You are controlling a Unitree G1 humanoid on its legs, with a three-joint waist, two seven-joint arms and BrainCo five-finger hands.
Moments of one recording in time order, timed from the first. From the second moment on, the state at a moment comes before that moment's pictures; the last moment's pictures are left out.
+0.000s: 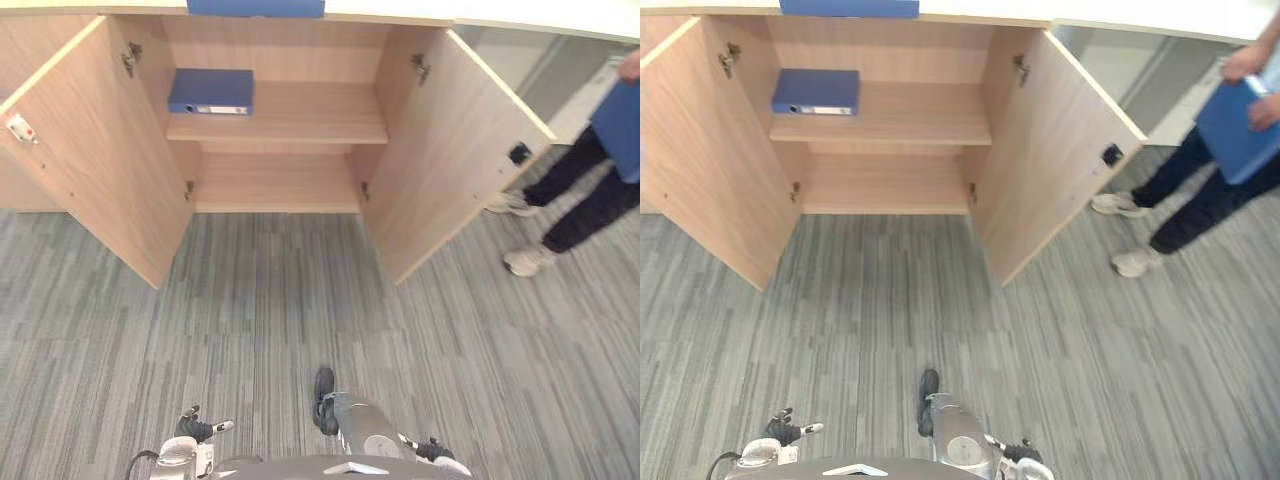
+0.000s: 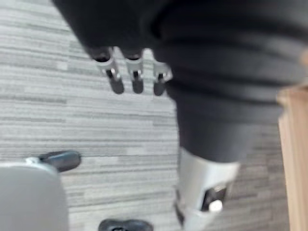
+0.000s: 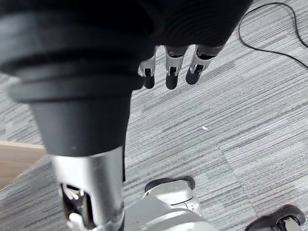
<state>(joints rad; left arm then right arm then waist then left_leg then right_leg) 0.07 0.07 0.17 1.07 0.02 -0.04 0.10 0.07 -0.08 -0.36 1.08 0.08 0.00 -0.12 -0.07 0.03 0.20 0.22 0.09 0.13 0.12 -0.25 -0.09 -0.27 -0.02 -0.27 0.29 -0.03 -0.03</state>
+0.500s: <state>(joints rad) 0.03 -0.01 0.30 0.97 0.00 -0.05 0.10 0.07 -0.06 -0.37 1.00 0.12 0.00 -0.14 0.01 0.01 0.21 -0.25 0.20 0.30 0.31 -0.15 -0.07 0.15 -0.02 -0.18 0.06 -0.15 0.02</state>
